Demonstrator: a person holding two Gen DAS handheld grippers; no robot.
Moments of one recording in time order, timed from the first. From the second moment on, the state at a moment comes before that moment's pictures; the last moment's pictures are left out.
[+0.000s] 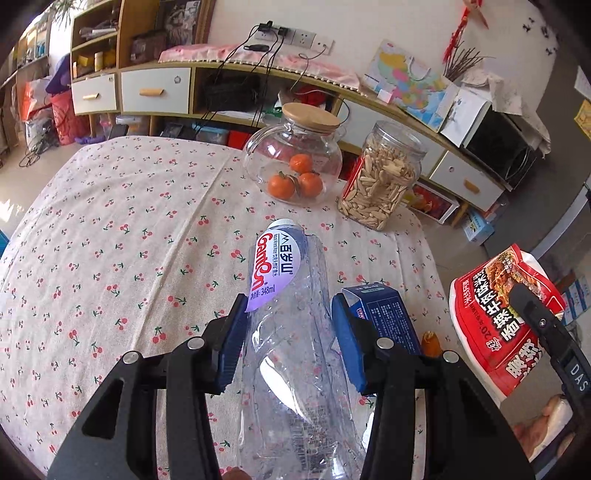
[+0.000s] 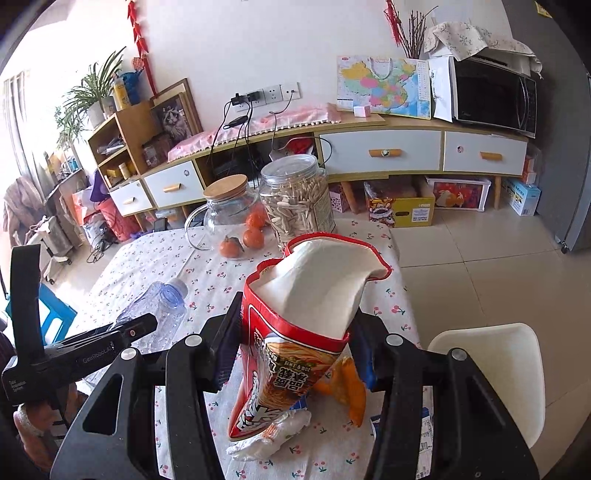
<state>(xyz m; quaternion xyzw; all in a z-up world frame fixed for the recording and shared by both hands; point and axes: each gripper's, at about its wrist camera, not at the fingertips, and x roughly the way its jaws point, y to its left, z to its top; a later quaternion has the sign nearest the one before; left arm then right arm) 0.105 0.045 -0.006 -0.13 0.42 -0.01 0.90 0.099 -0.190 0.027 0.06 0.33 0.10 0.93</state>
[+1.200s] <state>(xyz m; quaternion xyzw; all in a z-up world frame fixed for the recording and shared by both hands) 0.092 -0.215 0.019 -0.01 0.41 -0.17 0.90 0.056 -0.435 -0.013 0.12 0.39 -0.18 0.90</state>
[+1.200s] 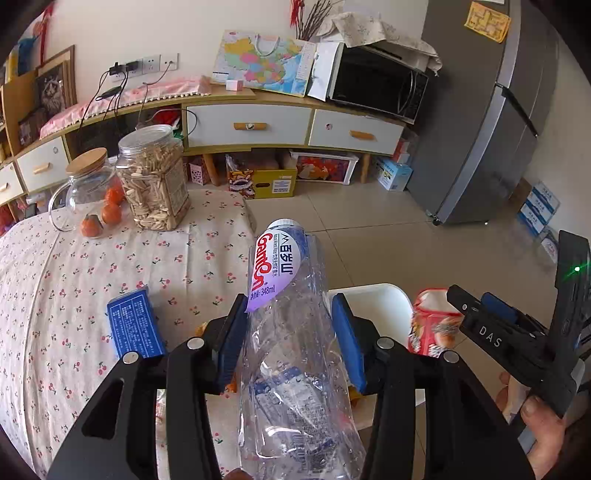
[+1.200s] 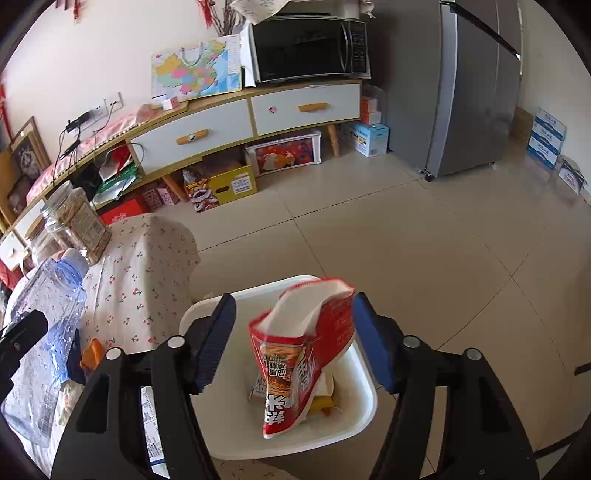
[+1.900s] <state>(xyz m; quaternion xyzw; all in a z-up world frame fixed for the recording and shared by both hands) 0.110 -0.324 -0.007 0.02 0.45 -0.23 0.86 0.029 -0.508 -0.021 0.12 0.38 -0.34 0.85</state>
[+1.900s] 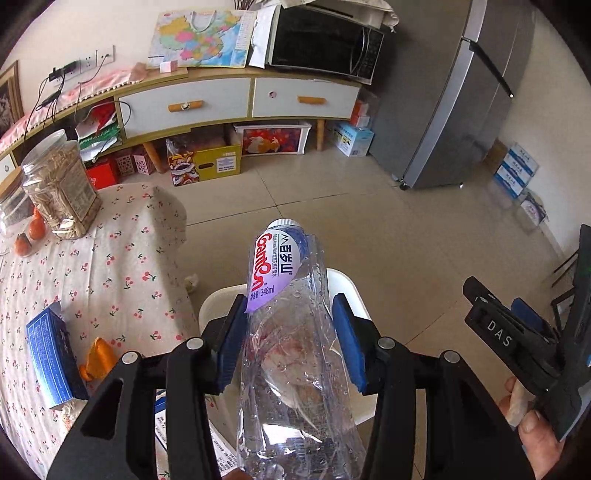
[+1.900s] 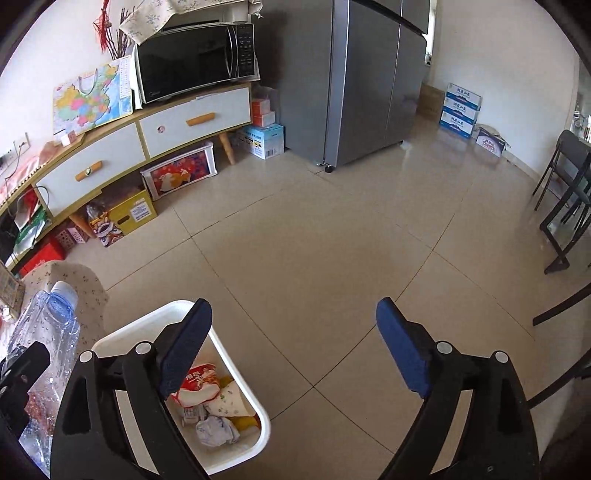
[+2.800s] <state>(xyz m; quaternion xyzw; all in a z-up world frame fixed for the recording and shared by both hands) 0.096 -0.208 0.008 0.03 0.40 -0.10 0.91 0.043 -0.379 0.011 0.03 0.34 -0.22 0.91</state>
